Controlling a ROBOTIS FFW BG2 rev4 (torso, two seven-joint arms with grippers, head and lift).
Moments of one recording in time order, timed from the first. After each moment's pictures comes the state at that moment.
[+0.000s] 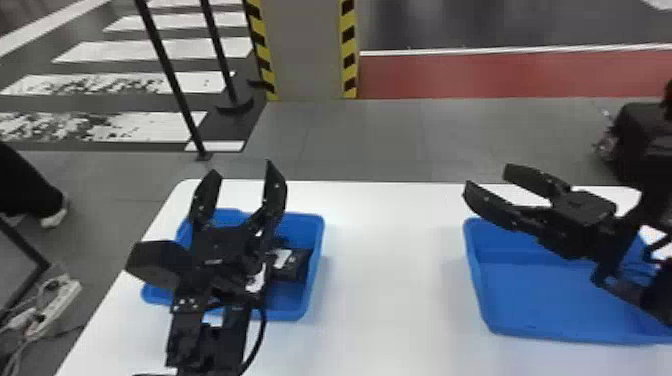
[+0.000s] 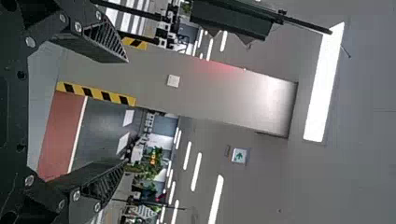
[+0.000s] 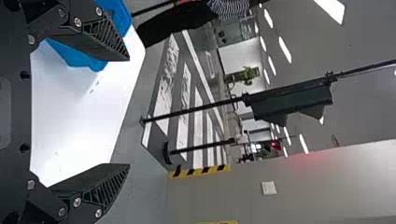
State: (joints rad) left arm 0.28 0.00 -0.03 -1.85 0.18 -0.32 0.01; right arm 0.04 -0.16 -0.08 -1.97 -0.26 0.55 0.67
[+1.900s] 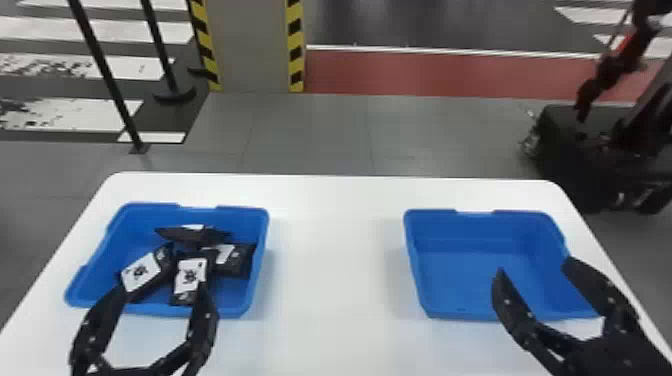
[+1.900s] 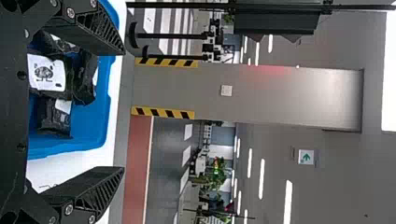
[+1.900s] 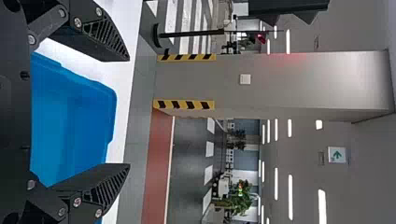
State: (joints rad) left arm 0.82 0.00 -0.02 -2.16 0.03 -0.26 0.05; right arm 0.78 -0.05 -0.15 -2.32 -0.10 0.04 0.27
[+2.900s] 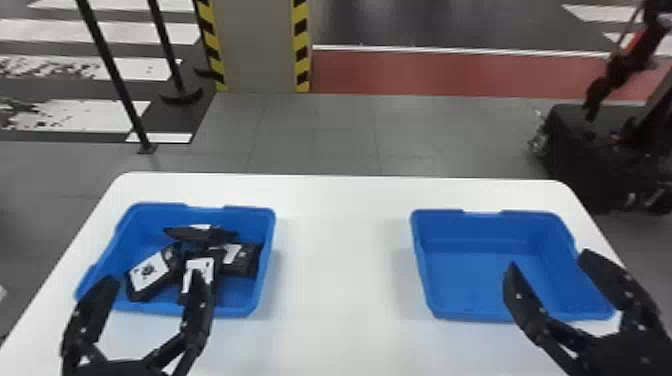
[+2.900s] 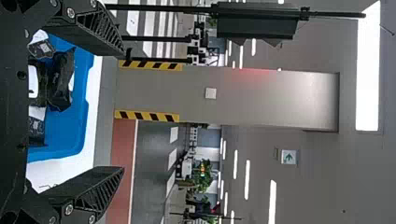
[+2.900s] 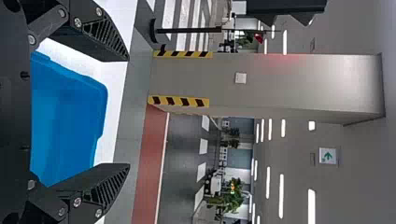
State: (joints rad) left arm 0.82 0.00 0.00 -2.18 0.03 -0.31 0.05; right arm 0.78 -0.05 -0.15 -2.34 -0.07 0.03 0.26
